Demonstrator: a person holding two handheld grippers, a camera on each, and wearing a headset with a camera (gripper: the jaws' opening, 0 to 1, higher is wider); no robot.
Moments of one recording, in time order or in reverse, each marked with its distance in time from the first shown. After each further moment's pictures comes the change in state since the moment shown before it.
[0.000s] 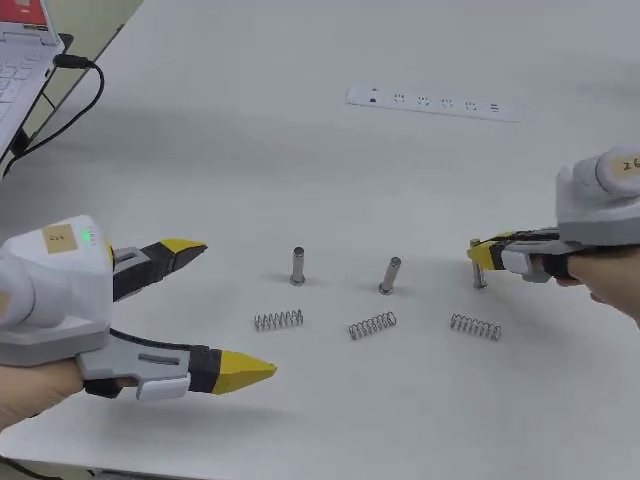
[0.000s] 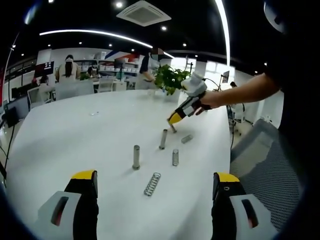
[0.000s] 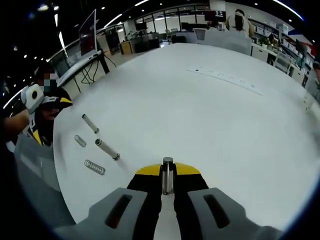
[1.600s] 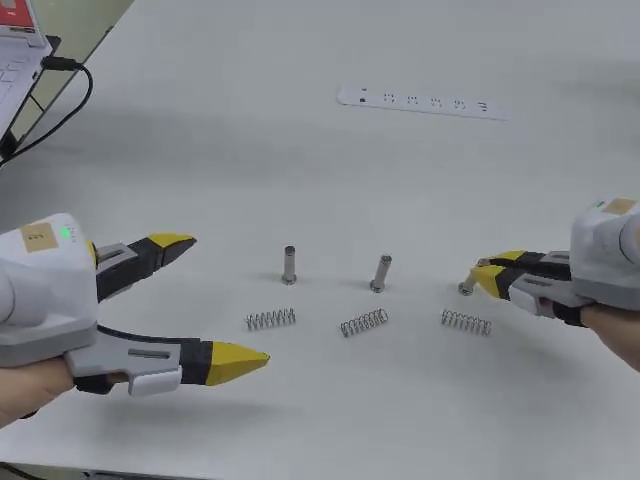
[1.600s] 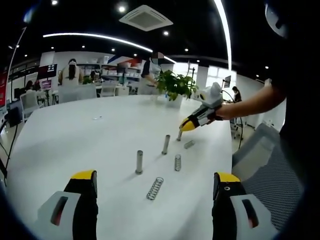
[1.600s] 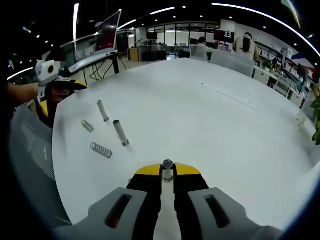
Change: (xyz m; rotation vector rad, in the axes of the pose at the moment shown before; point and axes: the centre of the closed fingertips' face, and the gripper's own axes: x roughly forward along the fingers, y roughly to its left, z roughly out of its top) left arm -0.003 0.003 0.007 -0.009 -0.049 0.022; right arm -0.024 0.014 -0.019 -0.142 -0.110 -0.035
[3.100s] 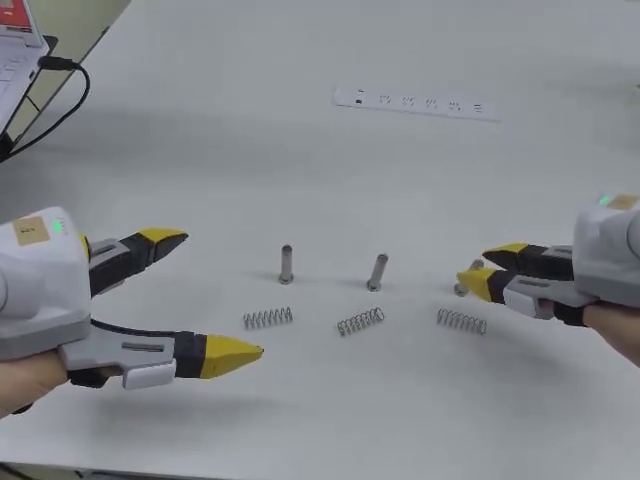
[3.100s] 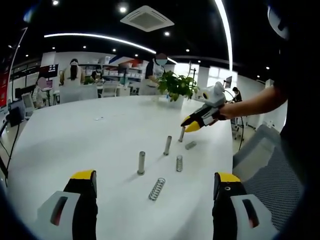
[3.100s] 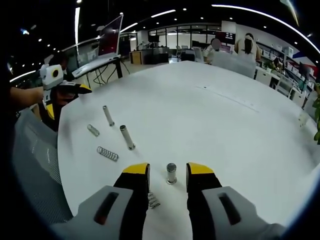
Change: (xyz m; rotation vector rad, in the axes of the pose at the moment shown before) left arm -0.002 0.003 0.002 -0.003 -0.004 0.006; right arm -0.008 0.009 0.007 0.012 -0.024 0.029
